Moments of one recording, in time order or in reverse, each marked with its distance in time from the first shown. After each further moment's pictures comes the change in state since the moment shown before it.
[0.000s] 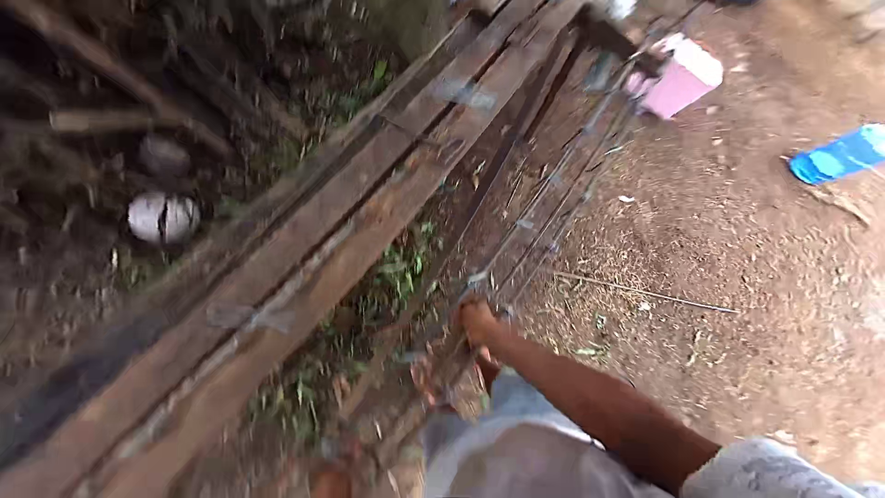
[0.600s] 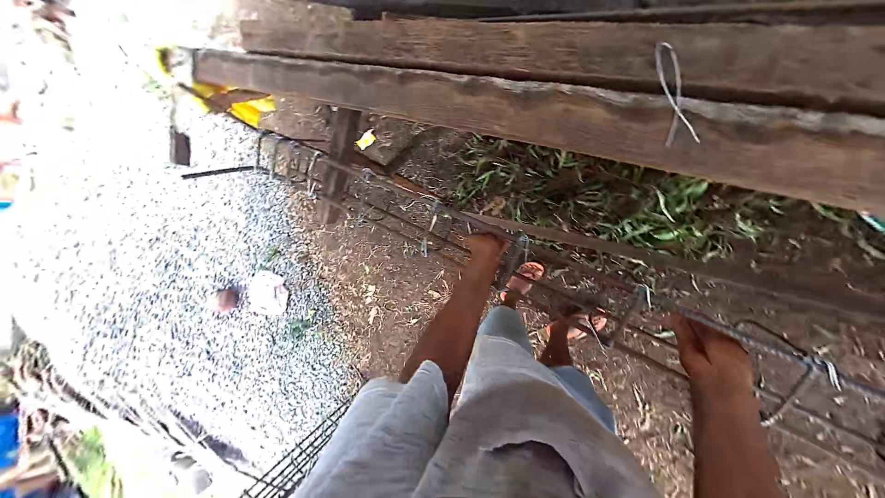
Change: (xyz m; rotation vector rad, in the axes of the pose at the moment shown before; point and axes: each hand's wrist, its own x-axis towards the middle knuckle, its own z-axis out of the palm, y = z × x) left_hand 0.014 0.005 0.012 -0.490 0.693 -0.095; right_hand 0.018 0.042 0.013 0.015 -0.227 -0.034
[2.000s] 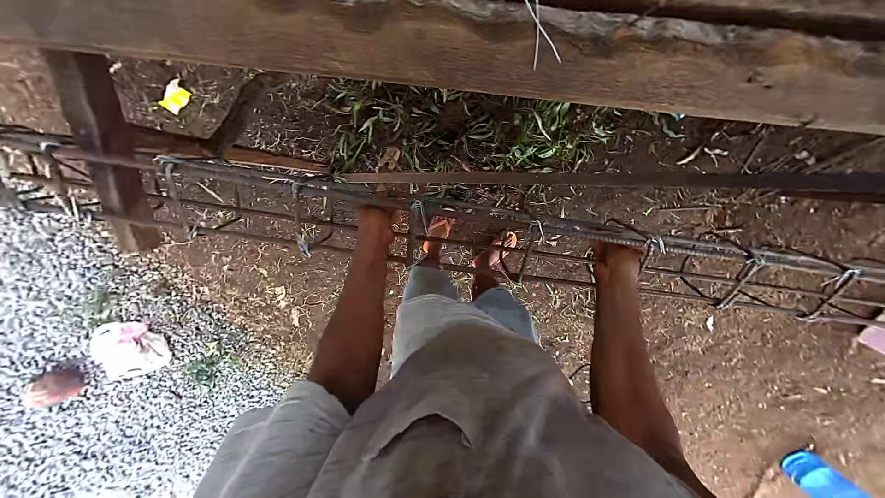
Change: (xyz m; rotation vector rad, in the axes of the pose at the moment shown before) left_hand 0.033 0.003 -0.002 0.132 -0.054 -0.005; right_hand 0.010 -0.021 -0.013 -0.143 0.271 -0.194
